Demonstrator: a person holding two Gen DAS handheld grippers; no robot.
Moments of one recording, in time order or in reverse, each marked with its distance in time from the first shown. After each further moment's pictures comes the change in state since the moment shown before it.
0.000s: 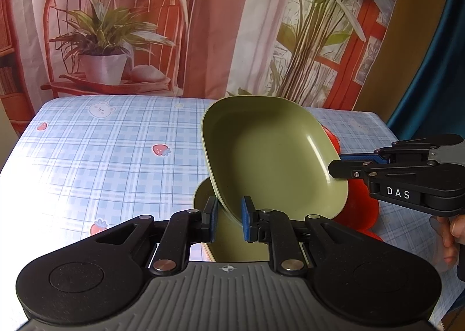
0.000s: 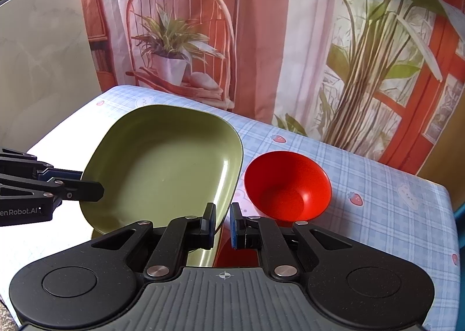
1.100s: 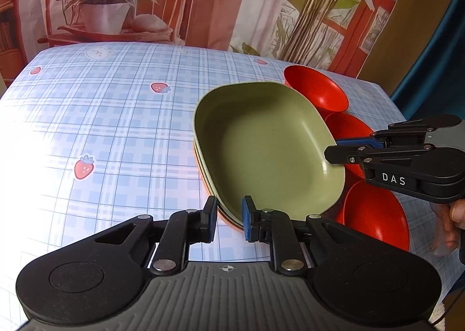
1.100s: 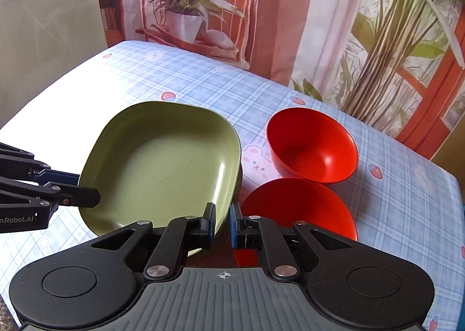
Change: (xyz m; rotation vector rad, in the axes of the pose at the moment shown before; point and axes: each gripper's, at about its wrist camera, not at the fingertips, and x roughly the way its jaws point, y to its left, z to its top) left arm 0.021 0.009 -0.041 -0.056 0.118 -0.034; right arm 0.029 0.020 -0.027 -0.078 0.123 -0.003
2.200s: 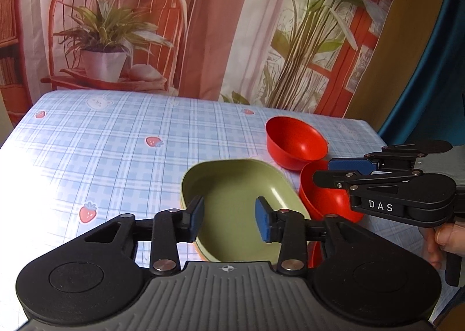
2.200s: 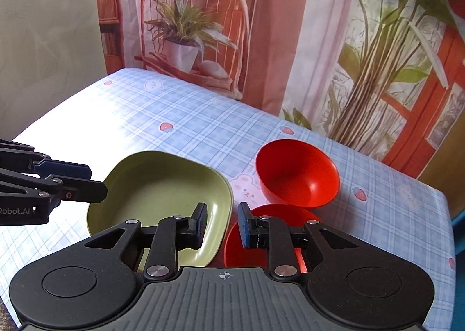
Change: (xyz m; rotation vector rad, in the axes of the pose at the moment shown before) left arm -0.040 -0.025 0.019 0.025 -0.187 0.004; right arm -0.040 -0.014 0.006 0.012 -0.144 -0.028
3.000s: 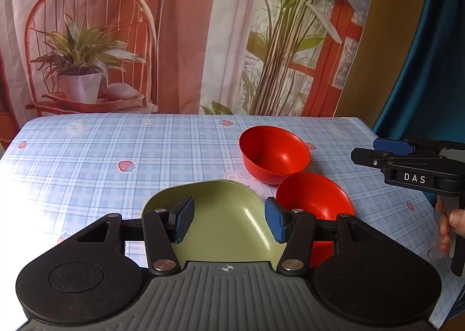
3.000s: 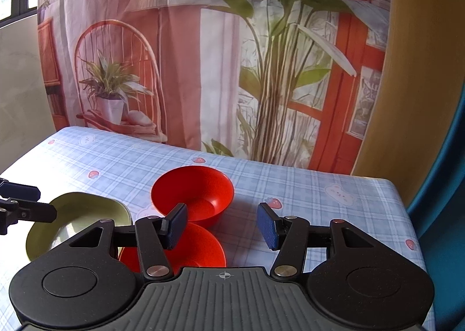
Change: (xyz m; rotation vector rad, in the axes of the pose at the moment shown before) left arm 0.027 -0.040 0.019 0.088 0.004 0.001; right arm -0.029 -0.102 -0.036 0.178 -0.172 -0.141
